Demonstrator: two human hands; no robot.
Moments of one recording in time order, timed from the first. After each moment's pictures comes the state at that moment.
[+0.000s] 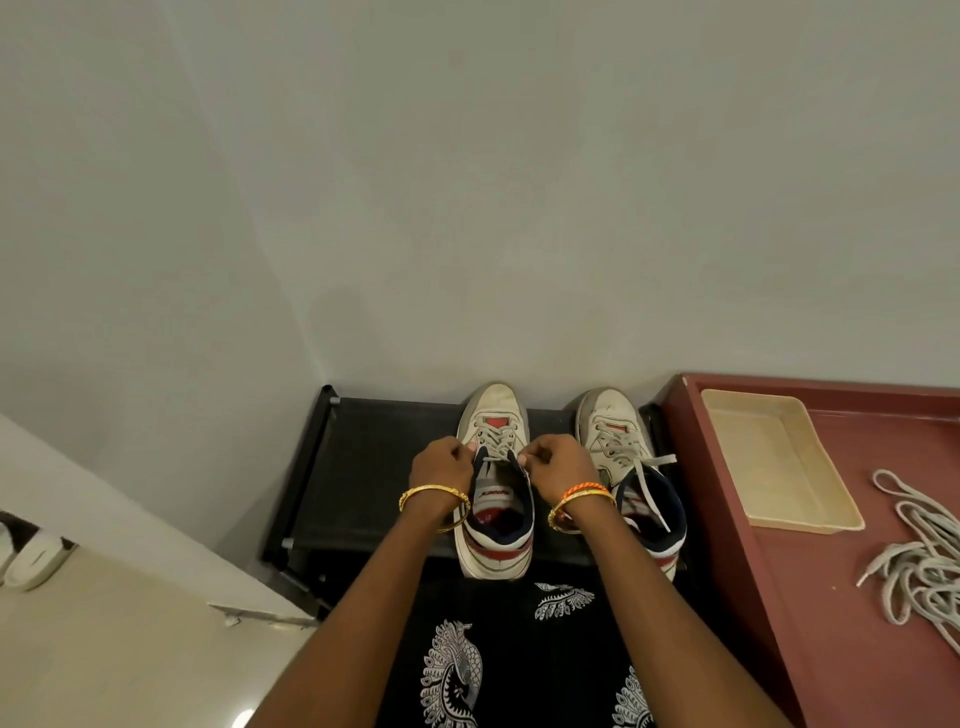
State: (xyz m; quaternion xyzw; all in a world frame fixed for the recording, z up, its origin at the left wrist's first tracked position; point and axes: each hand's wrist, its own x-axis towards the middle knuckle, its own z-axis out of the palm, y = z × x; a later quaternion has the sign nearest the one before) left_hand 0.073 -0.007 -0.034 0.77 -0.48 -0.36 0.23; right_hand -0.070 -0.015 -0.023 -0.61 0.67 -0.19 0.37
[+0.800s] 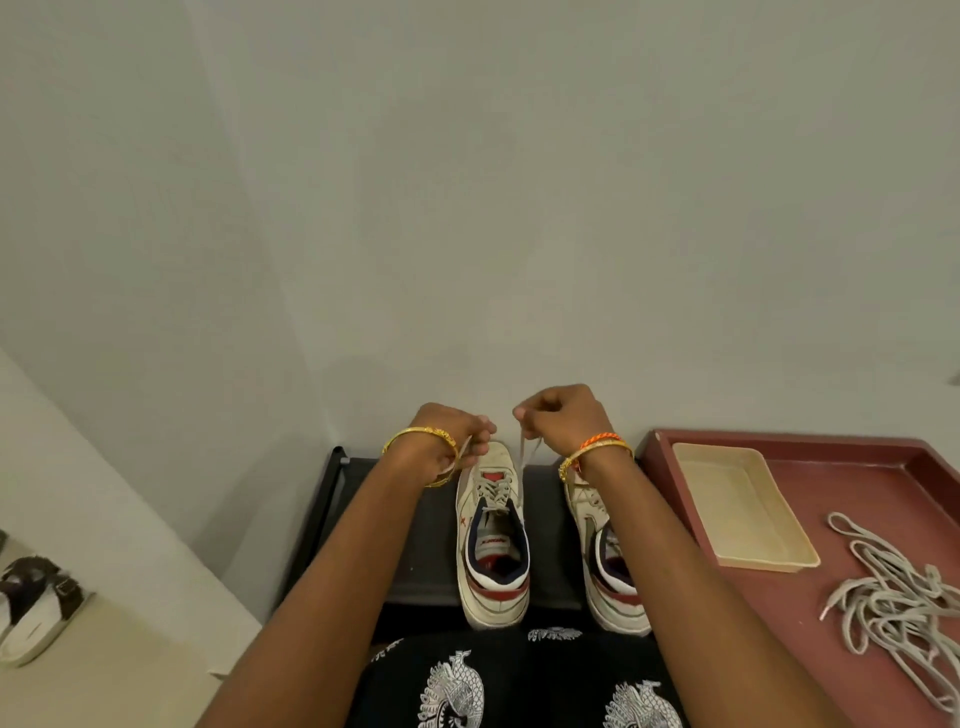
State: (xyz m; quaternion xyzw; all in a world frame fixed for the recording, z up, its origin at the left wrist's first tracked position) left_hand 0.079 -0.009 0.118 0.66 -0.35 -0.55 0.37; right_hand -0.071 -0.014 0.123 -0.60 0.61 -0.34 0.38
